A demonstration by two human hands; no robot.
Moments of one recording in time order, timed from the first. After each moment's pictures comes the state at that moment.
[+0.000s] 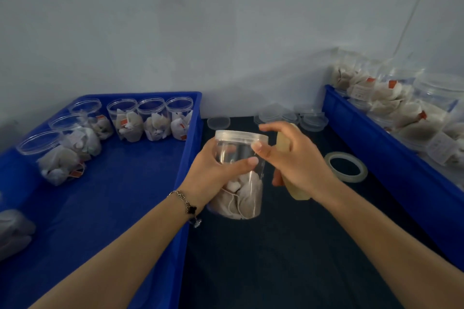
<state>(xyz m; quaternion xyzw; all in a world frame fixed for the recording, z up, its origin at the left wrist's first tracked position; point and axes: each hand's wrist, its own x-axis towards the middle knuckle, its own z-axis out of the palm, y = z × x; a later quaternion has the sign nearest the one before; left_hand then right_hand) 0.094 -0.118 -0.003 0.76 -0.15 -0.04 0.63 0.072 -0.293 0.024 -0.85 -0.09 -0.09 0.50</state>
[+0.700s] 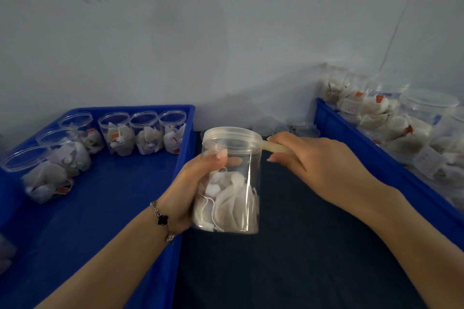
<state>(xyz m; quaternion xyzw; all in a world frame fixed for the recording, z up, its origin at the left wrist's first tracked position) 0.089 -0.107 0.016 0.60 -0.12 -0.21 0.76 0.065 -0.332 0.056 -0.93 -0.24 -0.24 0.11</state>
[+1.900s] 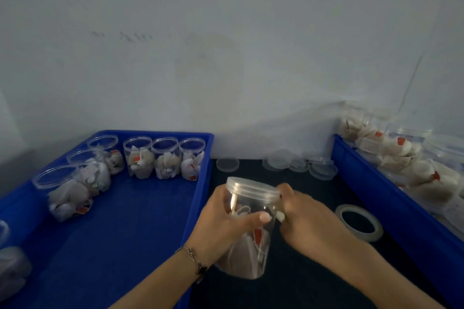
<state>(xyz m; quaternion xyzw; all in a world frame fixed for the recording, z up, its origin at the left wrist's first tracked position) 0.093 -0.114 0.003 0.76 -0.15 0.00 0.64 0.085 -0.292 0.024 -0.98 -0.14 -0.09 0.13</state>
